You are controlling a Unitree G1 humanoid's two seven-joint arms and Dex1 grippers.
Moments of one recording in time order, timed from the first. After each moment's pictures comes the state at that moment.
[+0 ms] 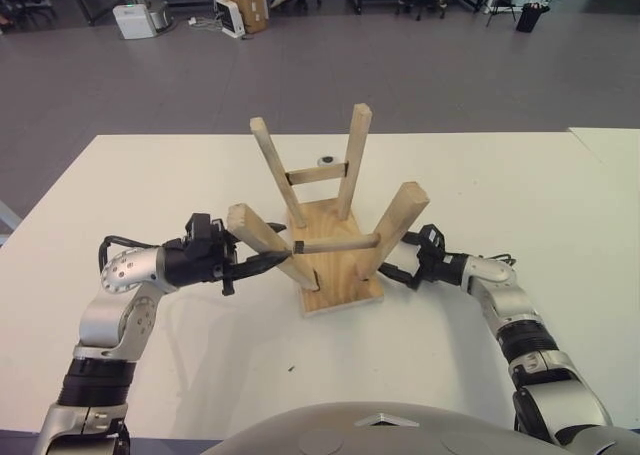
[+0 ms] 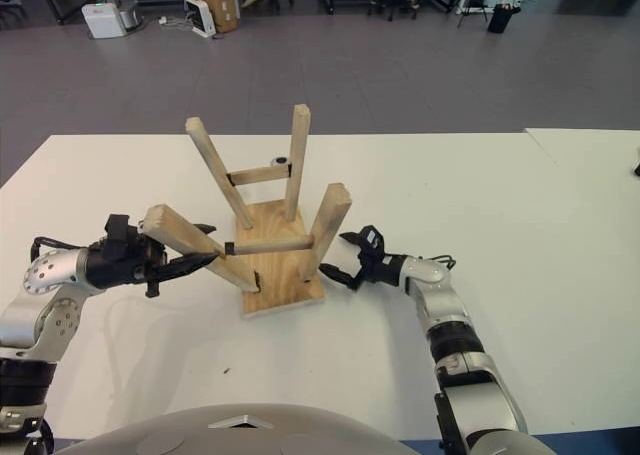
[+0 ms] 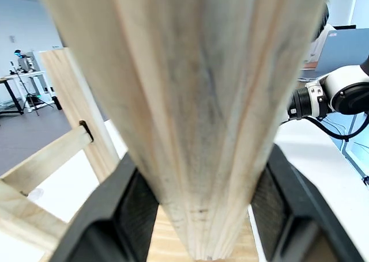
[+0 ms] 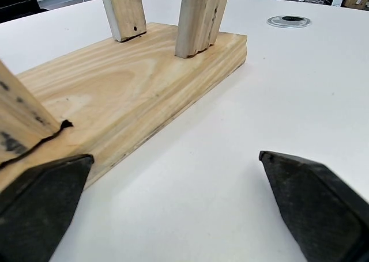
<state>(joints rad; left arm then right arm) -0.05 0.62 0.04 -0.12 -0.63 0.10 -1.28 -0.27 -0.34 0.10 0.58 0.19 -0.02 1.00</state>
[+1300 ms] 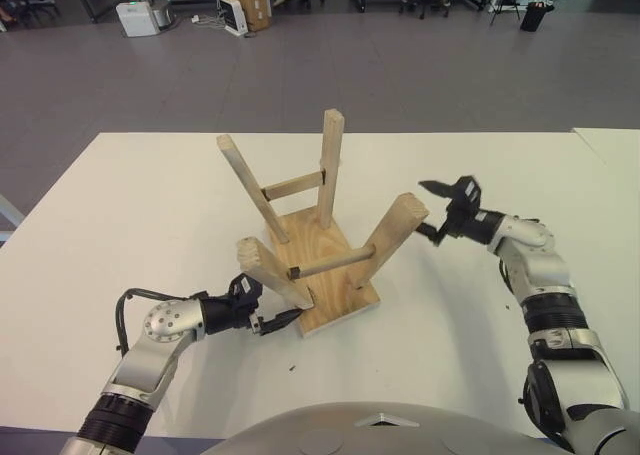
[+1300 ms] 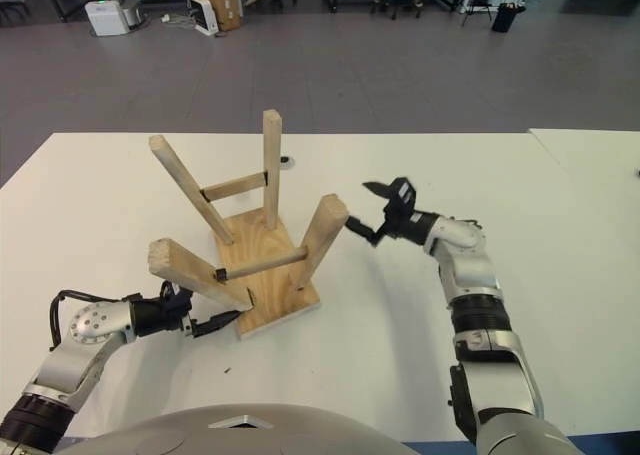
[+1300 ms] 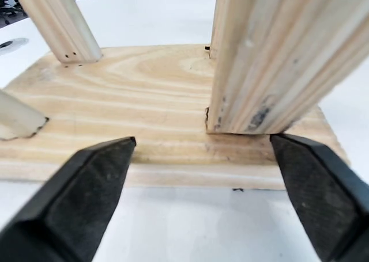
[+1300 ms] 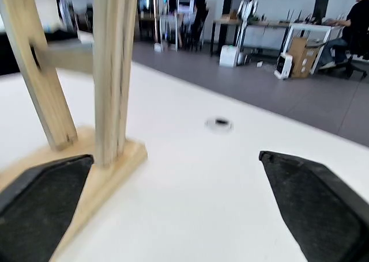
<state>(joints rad) 0.16 0.58 -0.19 -0.05 -0.26 -0.03 -0.90 -0.43 -0.44 -0.12 0.31 0.43 0.21 0.98</state>
